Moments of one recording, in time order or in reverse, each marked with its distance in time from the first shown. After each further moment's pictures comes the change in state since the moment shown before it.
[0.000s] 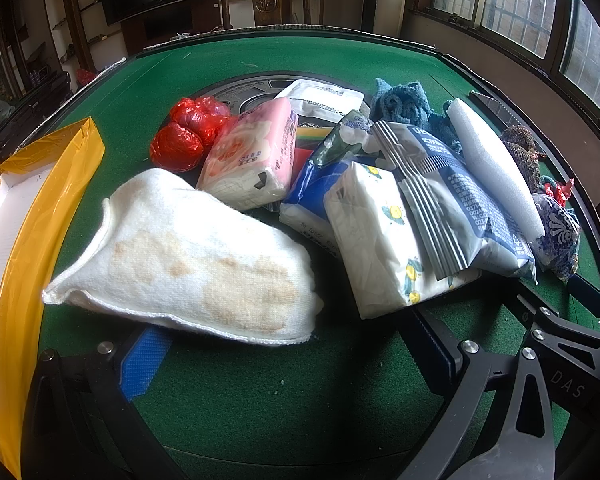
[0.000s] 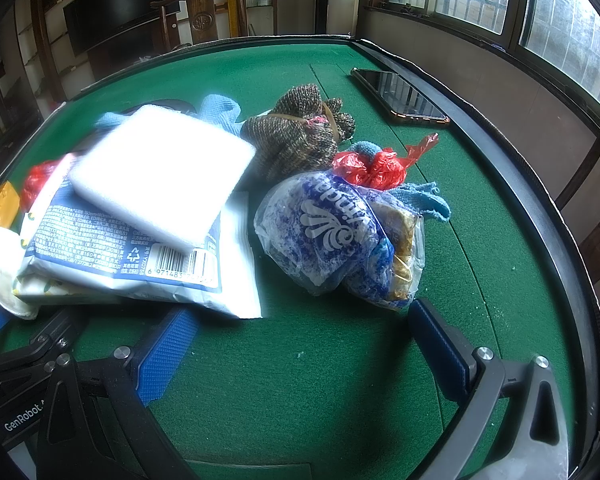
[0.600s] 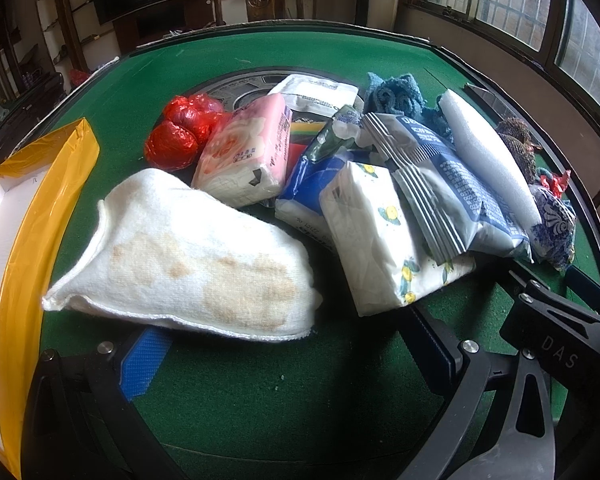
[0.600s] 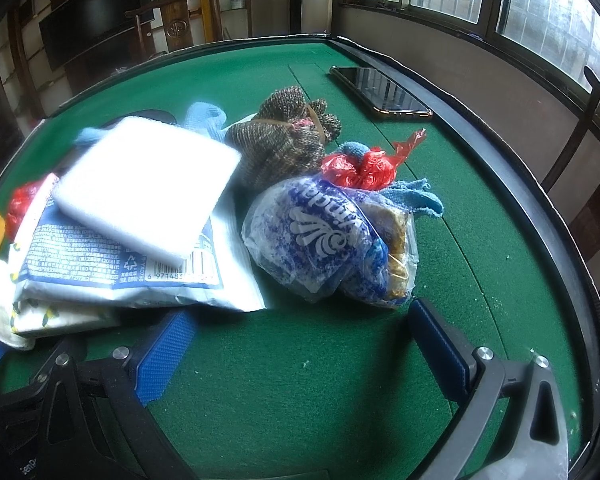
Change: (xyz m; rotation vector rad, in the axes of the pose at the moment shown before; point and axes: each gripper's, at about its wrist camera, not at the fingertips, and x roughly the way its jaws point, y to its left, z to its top) left arm -0.003 0.003 0.000 0.040 0.042 -0.026; right arm 0.004 0.007 0.009 0.076 0.002 -0.056
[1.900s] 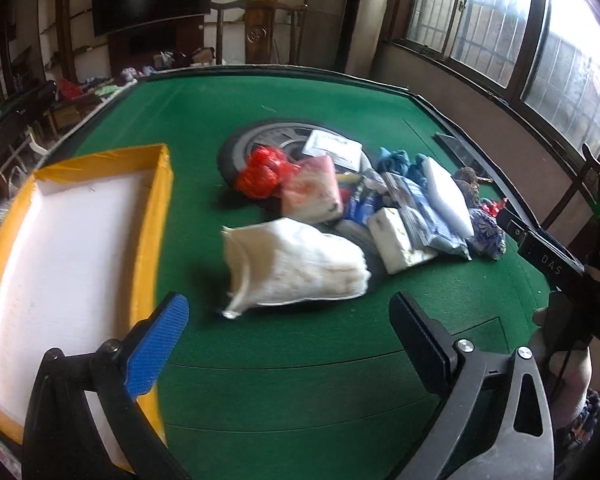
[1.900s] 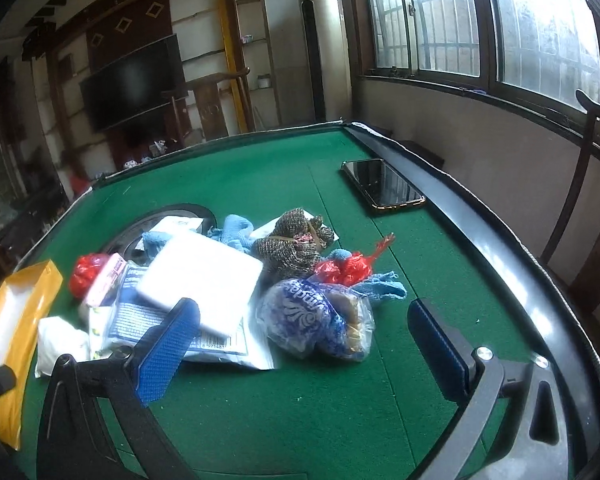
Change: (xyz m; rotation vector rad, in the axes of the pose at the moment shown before) left arm -0.102 0.088 -0.018 -0.025 -0.137 -0.093; right arm -0.067 -0.030 -0.006 0.013 -0.292 0.146
